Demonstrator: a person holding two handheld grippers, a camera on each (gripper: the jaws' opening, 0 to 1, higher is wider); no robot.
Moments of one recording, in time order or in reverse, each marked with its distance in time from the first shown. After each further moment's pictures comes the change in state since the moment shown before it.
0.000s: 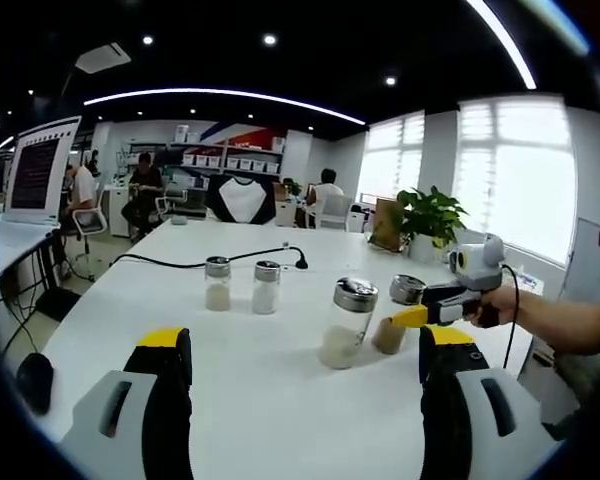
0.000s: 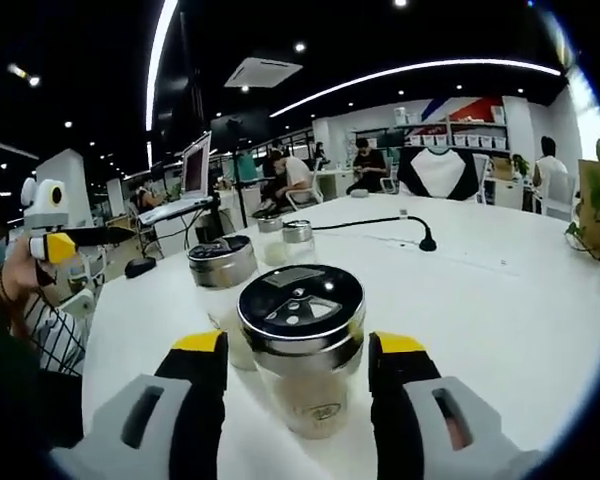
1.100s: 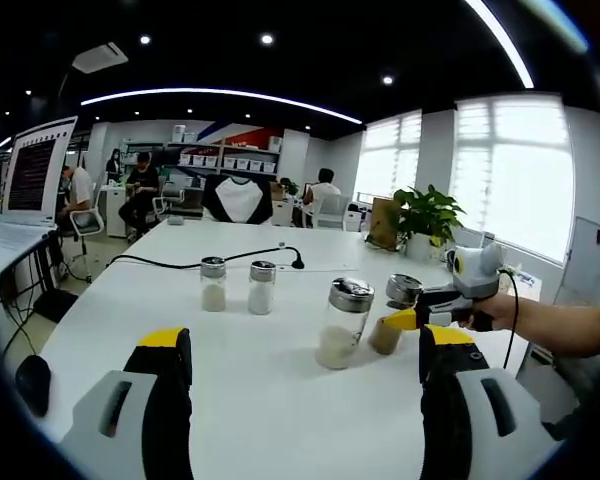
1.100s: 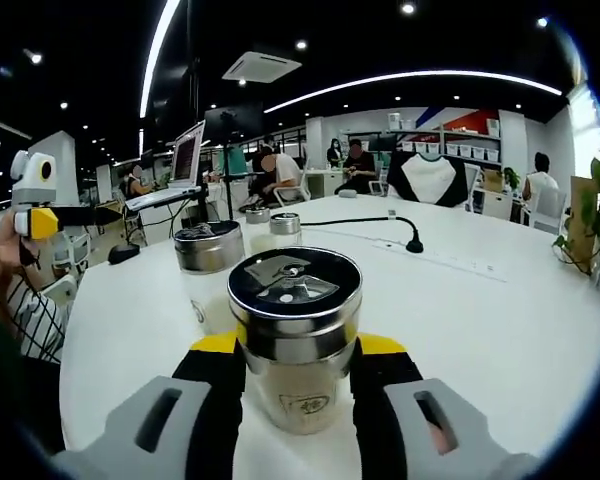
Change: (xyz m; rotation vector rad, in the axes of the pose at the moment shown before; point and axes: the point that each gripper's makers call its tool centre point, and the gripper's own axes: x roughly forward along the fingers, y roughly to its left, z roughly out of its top) left arm 0.003 -0.004 0.001 0.010 0.008 -0.016; right arm 0.002 -0.008 -0.004 -0.027 -0.019 -0.081
